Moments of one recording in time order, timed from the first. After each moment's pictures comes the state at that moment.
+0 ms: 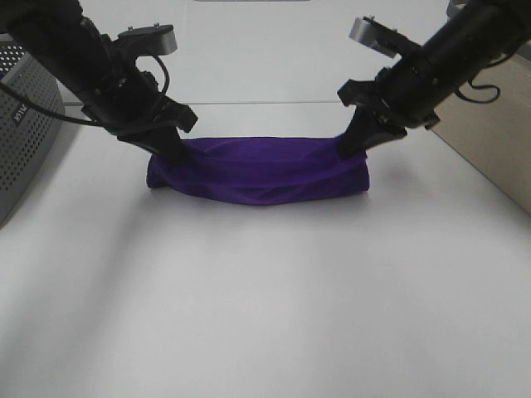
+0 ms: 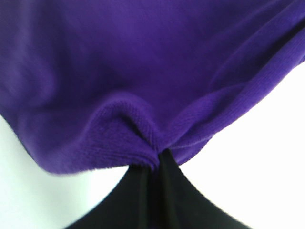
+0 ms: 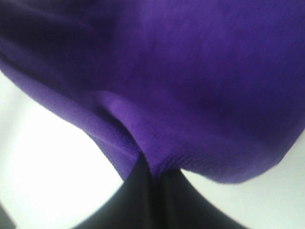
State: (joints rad) left arm -0.31 1.99 -1.48 -0.46 0.80 0.44; right arm 0.19 2.01 -1.49 0.69 0.93 -0.56
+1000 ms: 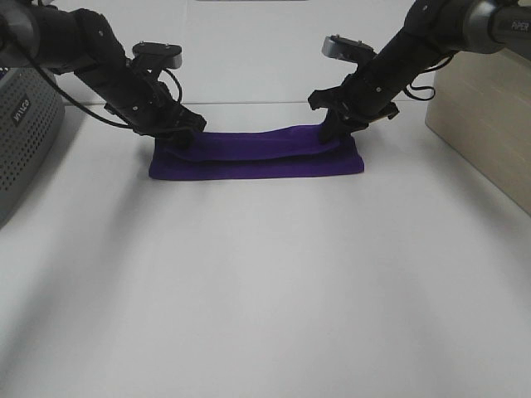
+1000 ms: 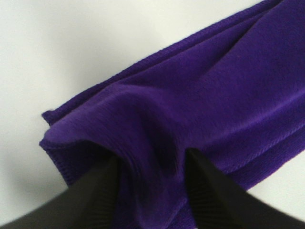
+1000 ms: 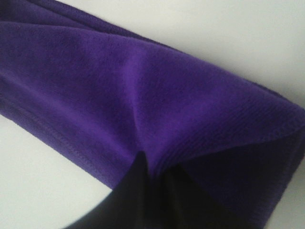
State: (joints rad) left arm -0.24 2.36 -1.81 -0.36 0.59 0.41; right arm 0.19 2.47 -2.03 0.58 0.92 -0.45
